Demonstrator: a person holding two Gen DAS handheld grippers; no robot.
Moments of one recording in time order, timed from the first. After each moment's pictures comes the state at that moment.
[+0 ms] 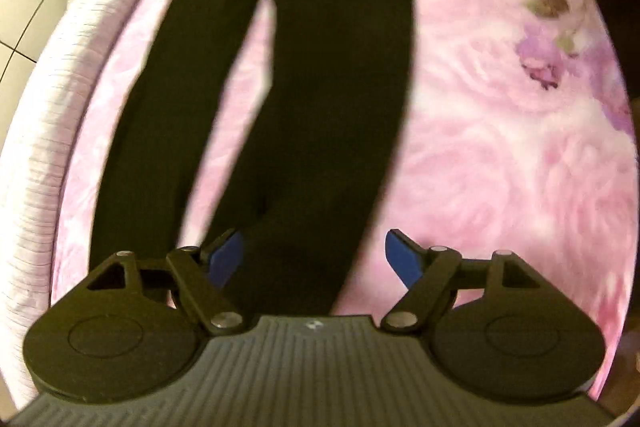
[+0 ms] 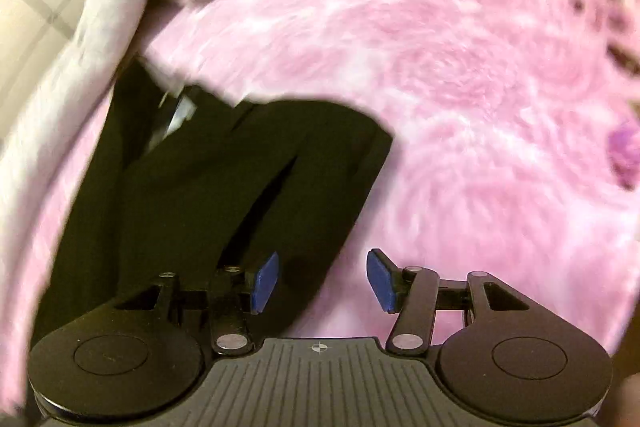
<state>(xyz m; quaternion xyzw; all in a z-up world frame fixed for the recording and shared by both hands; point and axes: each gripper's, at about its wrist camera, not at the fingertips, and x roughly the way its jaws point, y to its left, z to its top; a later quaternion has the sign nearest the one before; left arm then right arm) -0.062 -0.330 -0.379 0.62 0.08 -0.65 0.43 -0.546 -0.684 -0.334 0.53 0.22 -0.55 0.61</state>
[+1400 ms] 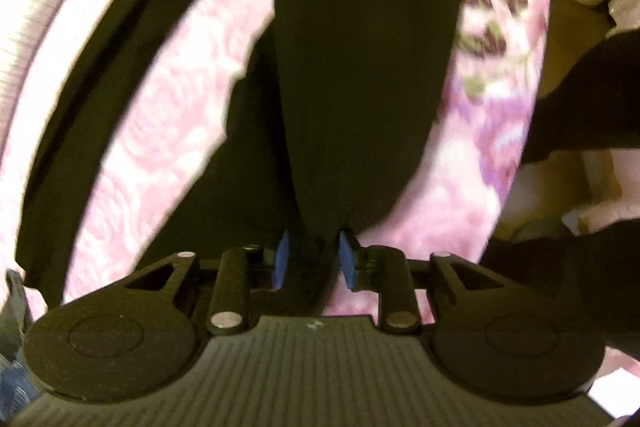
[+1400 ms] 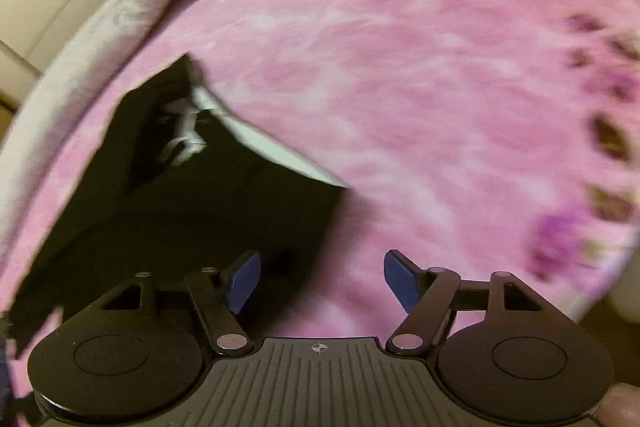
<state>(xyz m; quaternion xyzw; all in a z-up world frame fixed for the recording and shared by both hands) -0.120 -0.312 -0.338 0.61 0.26 -0.60 0.45 -0.631 -0.687 -0.311 0.49 0.30 -0.46 0.68</state>
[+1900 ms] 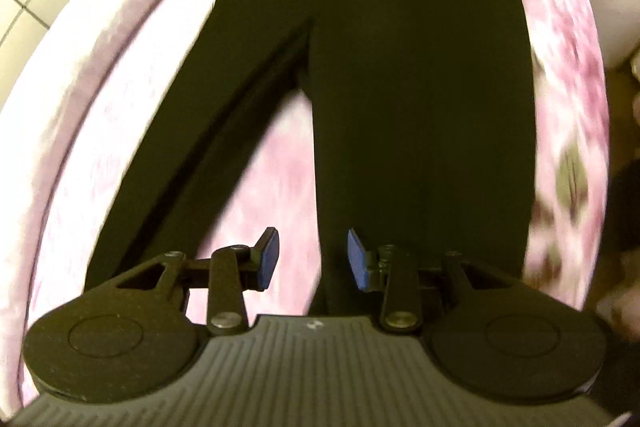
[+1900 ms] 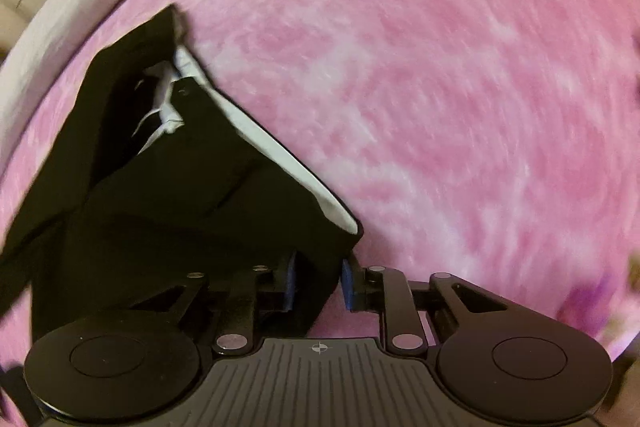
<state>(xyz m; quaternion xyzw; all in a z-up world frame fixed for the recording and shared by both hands) -0.199 -0.472 -0.324 0.55 0.16 -0.66 0.48 -0.606 -0.744 -0.331 0.46 0.39 -0.43 0.67</state>
